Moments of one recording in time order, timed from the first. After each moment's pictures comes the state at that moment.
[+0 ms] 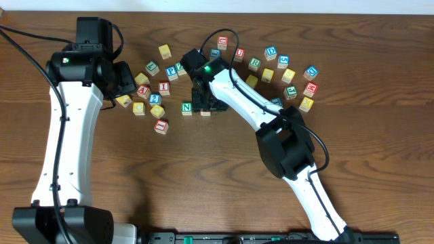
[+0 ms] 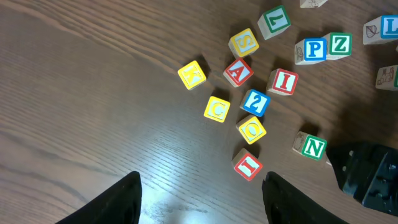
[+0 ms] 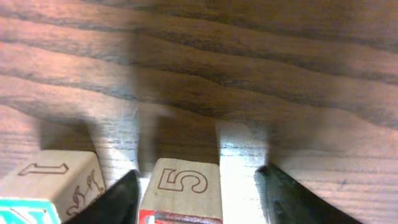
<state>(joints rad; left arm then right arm) 0.01 1.60 1.62 -1.20 -0.14 -0.33 0.68 2.50 2.16 -1.10 -0.01 0.63</state>
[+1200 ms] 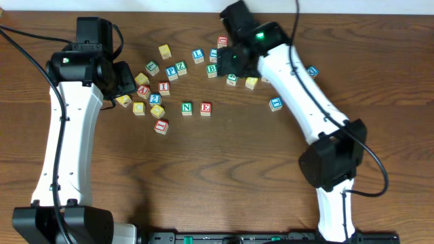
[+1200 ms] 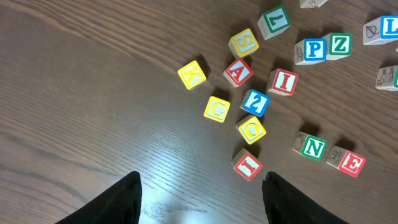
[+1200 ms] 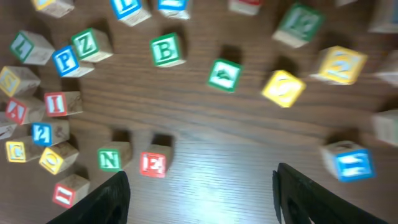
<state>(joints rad) 0.01 1.60 1.62 -1.20 -0.14 -0.33 0.49 2.18 2.18 -1.19 -0.01 0.50</state>
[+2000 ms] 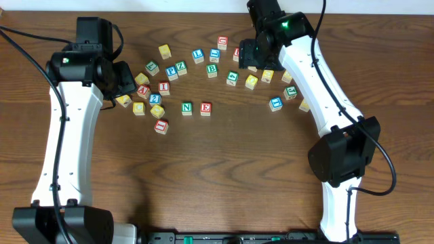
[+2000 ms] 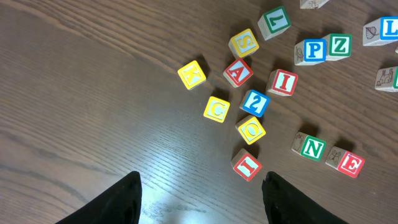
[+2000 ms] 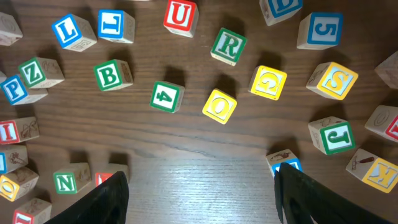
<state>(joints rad) 0.01 1.60 1.62 -1.20 -0.14 -0.34 0.39 2.18 2.18 -1.20 0.02 0.44</state>
